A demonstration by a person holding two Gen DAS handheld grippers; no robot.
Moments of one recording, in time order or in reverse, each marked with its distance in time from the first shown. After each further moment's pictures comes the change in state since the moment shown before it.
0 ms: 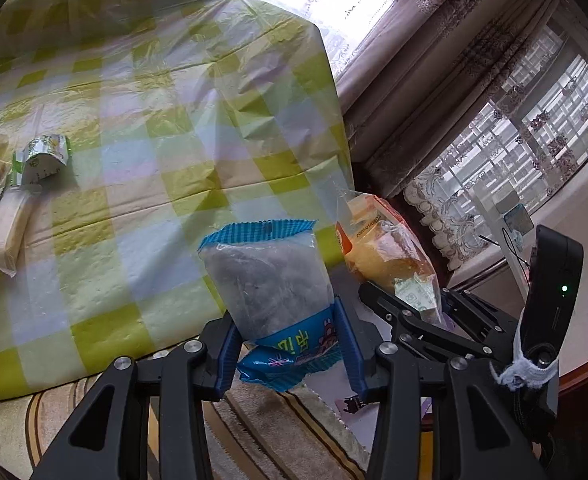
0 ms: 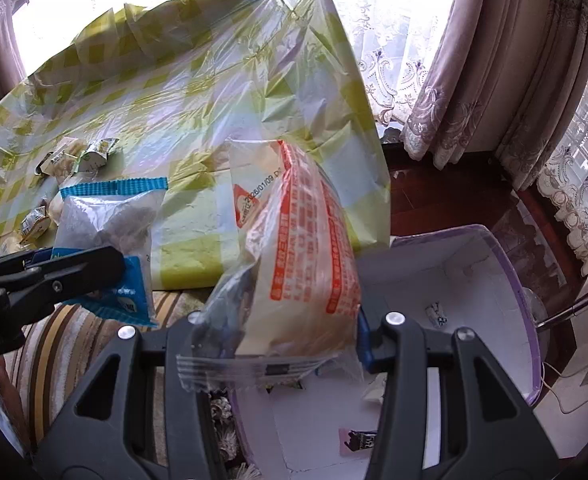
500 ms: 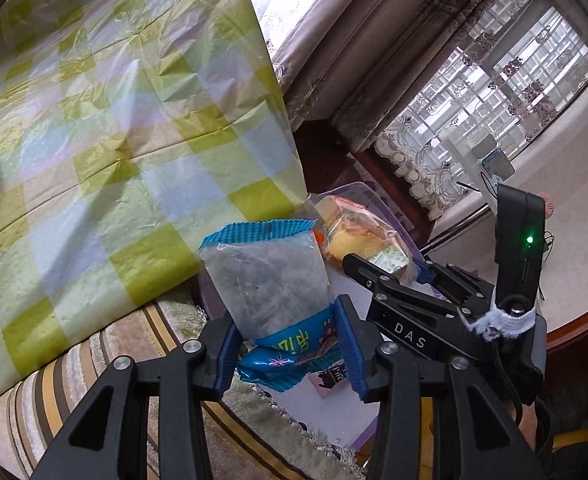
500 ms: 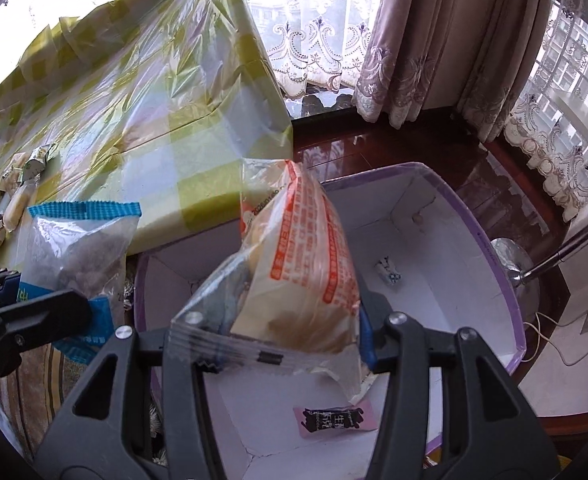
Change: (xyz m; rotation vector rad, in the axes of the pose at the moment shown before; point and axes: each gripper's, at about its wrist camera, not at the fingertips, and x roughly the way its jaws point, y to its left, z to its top) left arm 0.036 -0.046 -0.010 0.118 0.131 -0.074; right arm 0.012 -0.068 -0.026 0.148 0.071 -0.087
